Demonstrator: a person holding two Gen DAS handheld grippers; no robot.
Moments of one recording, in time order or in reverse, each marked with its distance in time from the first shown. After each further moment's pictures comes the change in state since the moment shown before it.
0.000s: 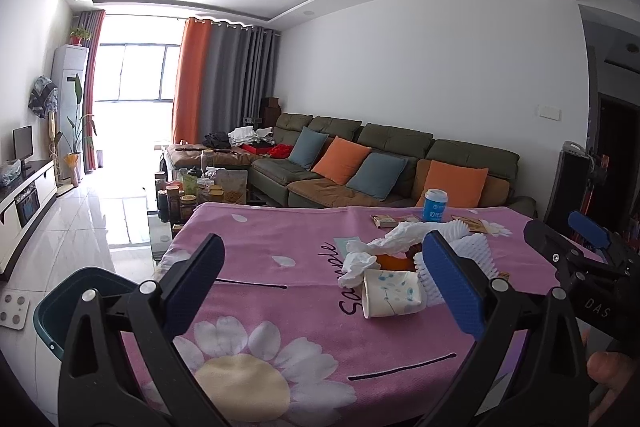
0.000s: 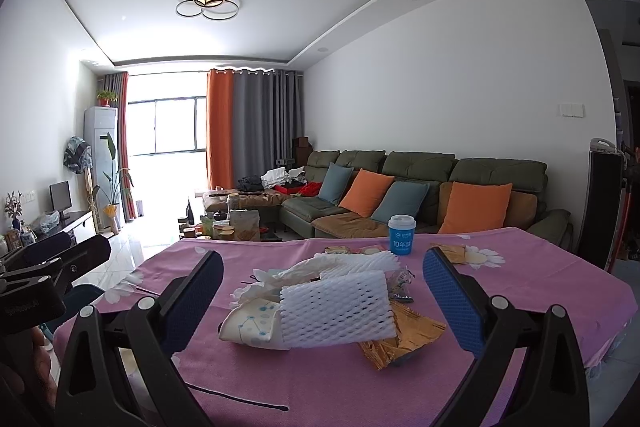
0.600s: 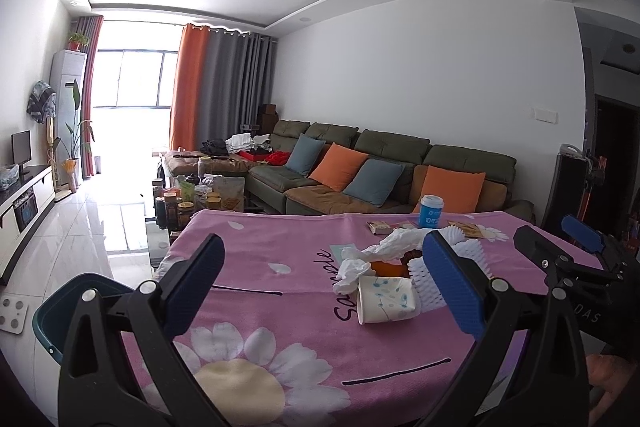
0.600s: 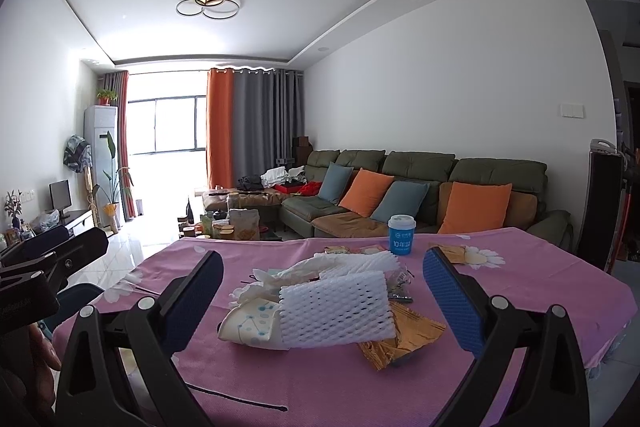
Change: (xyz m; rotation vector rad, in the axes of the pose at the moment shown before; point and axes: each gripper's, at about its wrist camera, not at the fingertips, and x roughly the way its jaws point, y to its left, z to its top) left arm -0.007 -0.003 0.003 0.005 -0.027 -0.010; right arm 0.003 -0.001 -0.001 -0.004 0.005 0.000
